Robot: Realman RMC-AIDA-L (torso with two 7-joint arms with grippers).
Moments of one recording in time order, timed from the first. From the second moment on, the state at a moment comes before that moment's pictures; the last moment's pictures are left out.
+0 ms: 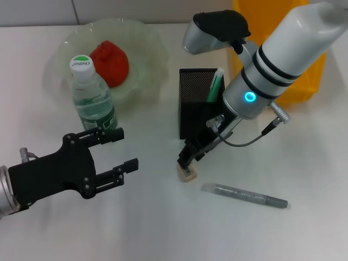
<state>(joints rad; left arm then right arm) -0.26 -2.06 0.97 0.53 1.60 1.63 -0.89 1.06 2.09 -1.49 -0.58 -2.26 -1.33 2.73</state>
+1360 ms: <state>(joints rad) -0.28 -2.06 0.91 0.53 1.58 1.64 -0.91 1.02 2.08 -1.48 -0.79 -2.37 -1.48 2.72</state>
